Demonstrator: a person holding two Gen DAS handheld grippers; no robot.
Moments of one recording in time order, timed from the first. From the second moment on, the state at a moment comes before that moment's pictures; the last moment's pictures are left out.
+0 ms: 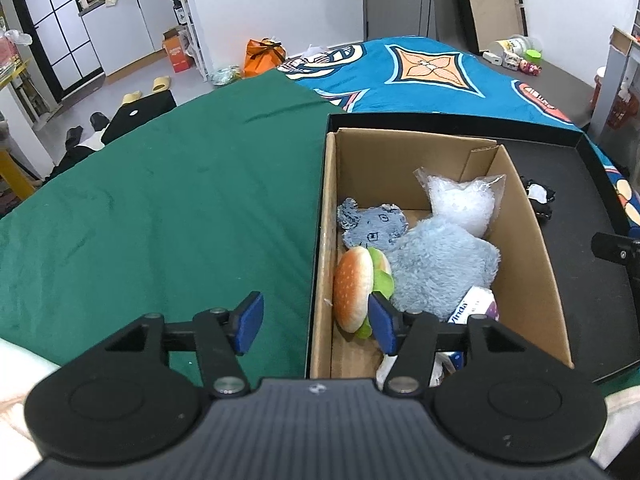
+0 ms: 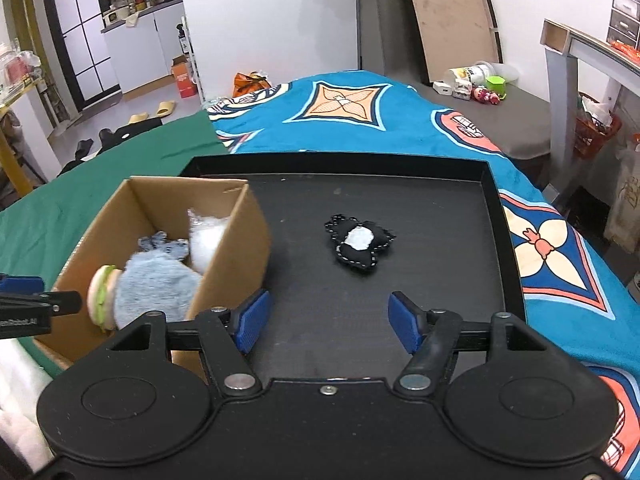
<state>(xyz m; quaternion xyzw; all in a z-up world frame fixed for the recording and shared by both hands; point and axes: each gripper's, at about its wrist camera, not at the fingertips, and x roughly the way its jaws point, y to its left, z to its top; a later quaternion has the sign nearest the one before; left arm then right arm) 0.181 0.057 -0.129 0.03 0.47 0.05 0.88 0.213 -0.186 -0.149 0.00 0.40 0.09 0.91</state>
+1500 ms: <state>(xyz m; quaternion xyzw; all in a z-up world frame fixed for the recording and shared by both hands) 0.221 0.000 -0.151 0.15 0.45 0.14 0.87 0.290 -0.213 -0.223 0.01 0.39 0.12 0.91</state>
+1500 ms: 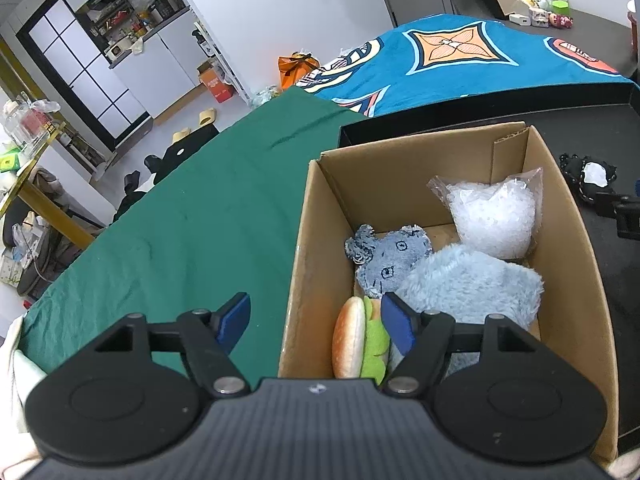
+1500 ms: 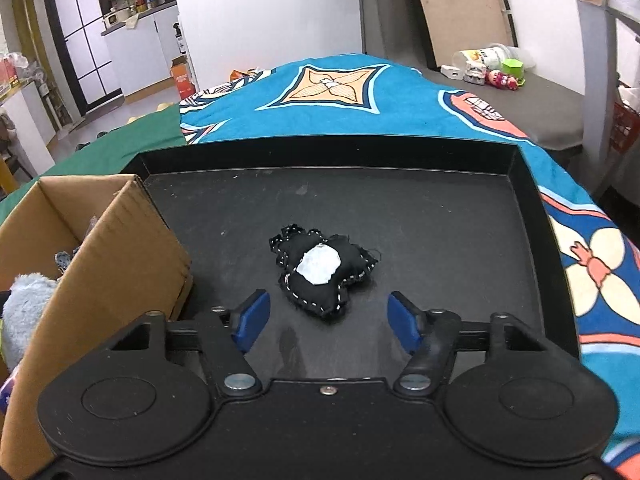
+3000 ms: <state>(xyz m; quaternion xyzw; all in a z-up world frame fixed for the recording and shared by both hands) 0.226 0.008 -0.156 0.16 0.46 0.15 0.86 0.323 -0.217 -0.237 0.02 0.37 0.10 0.92</state>
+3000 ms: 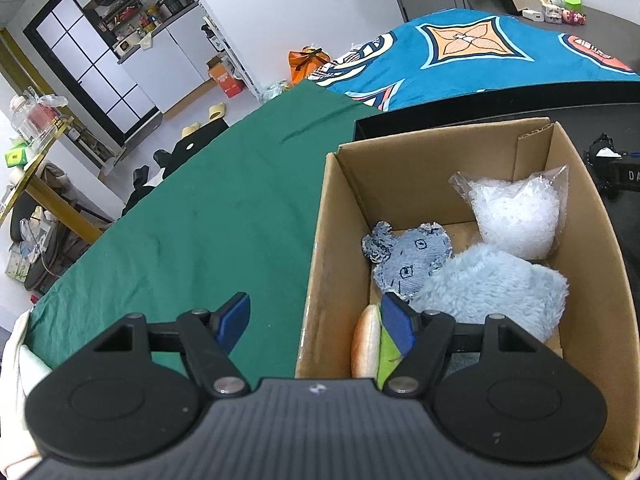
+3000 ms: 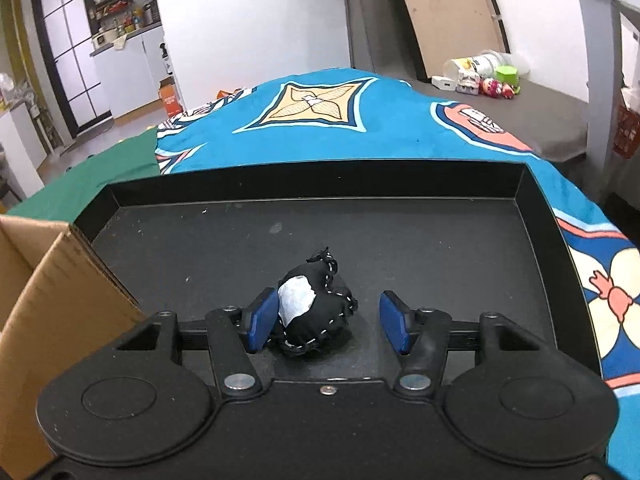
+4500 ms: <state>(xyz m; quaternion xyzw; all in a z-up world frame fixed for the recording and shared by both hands) 0.196 0.030 -0.133 0.10 0.46 0.09 0.88 0.221 -0.220 -0.181 0.02 0.40 0.08 0.91</state>
